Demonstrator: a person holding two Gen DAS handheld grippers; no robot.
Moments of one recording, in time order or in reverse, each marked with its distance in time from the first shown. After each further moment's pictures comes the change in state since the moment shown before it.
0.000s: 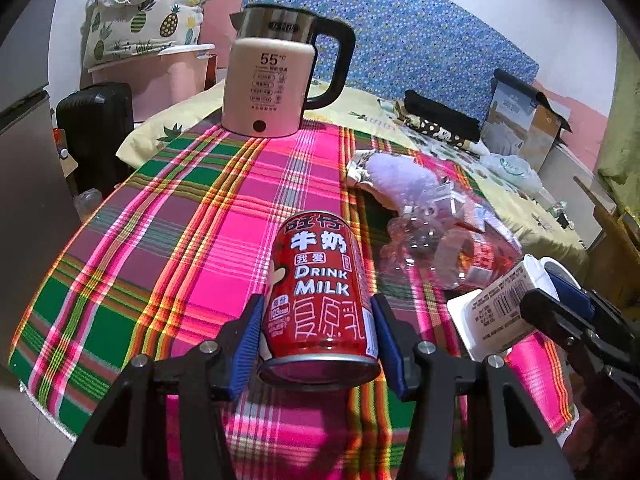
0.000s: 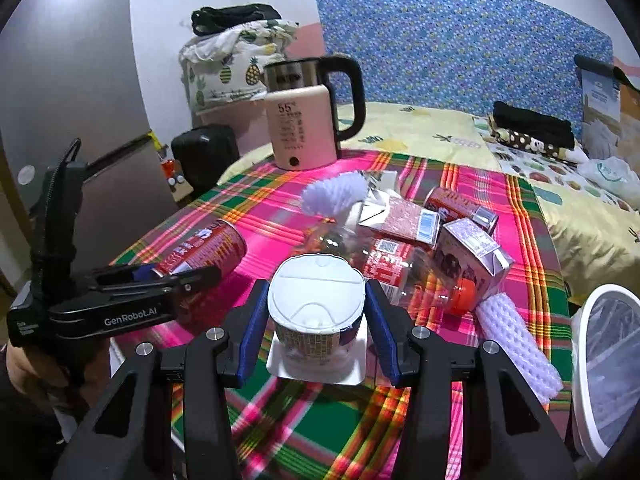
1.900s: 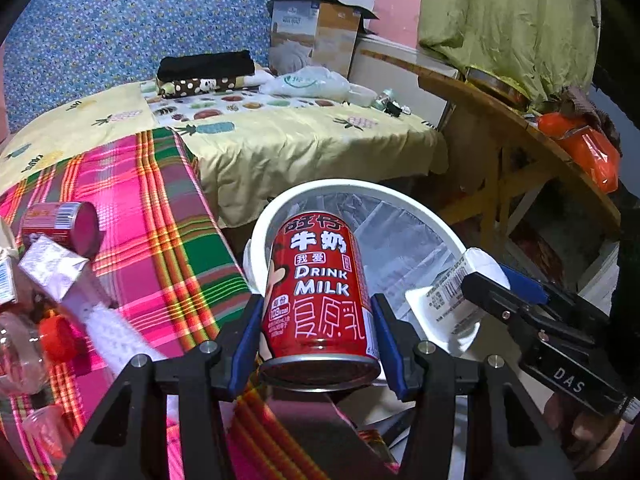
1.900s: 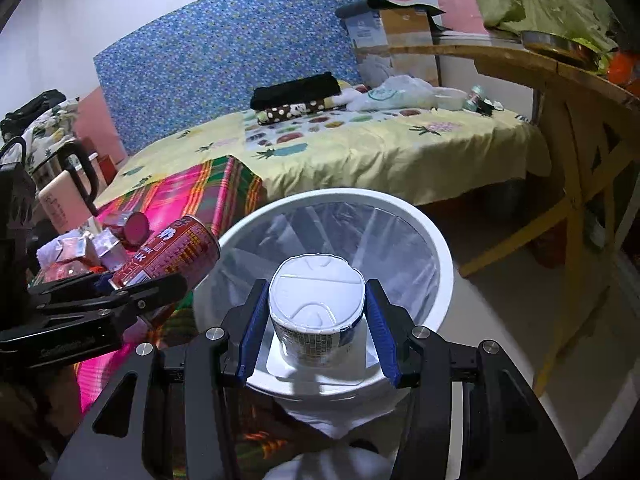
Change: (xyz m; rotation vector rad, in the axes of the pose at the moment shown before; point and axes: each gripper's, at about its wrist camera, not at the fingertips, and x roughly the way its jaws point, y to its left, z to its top) left arm 0.067 -0.320 -0.022 0.487 0.169 -0.479; right arm -0.119 -0.202 -0.086 0.461 -0.062 -0.533
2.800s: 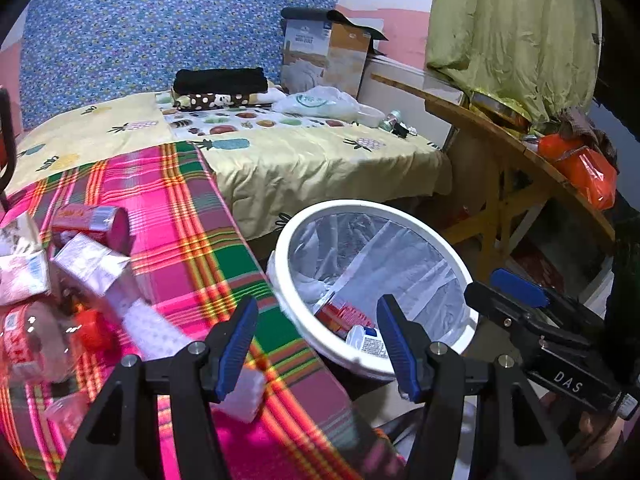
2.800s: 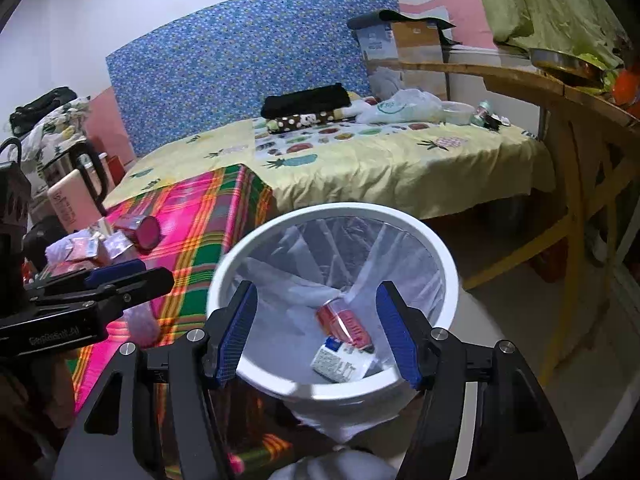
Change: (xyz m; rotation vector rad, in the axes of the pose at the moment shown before) left arm -0.033 0.014 -0.004 -0.033 -0.074 0.024; right arm -0.015 0.009 0.002 -0.041 -0.035 0.026
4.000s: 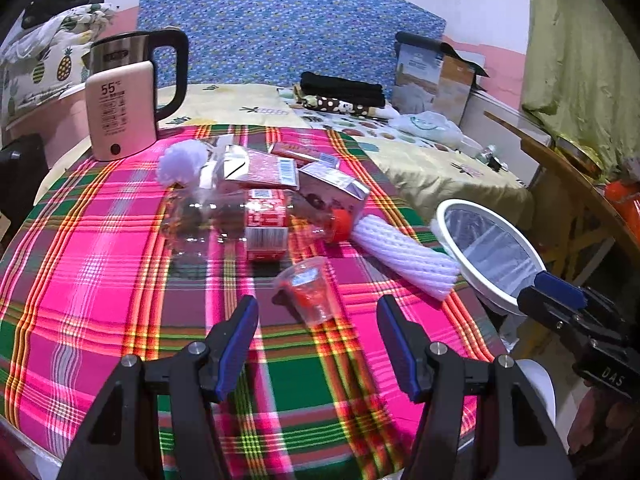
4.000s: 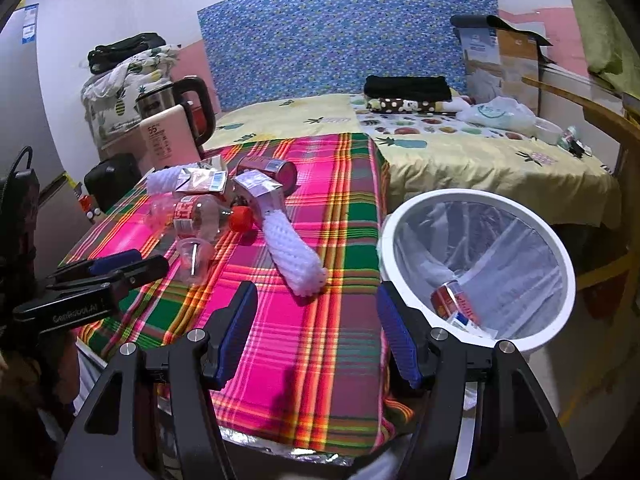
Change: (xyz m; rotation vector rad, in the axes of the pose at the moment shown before) left arm -0.098 0.100 -0.085 -0.207 -0.065 0.294; right arm -0.007 0.101 -0.025 -0.189 0.076 0.220
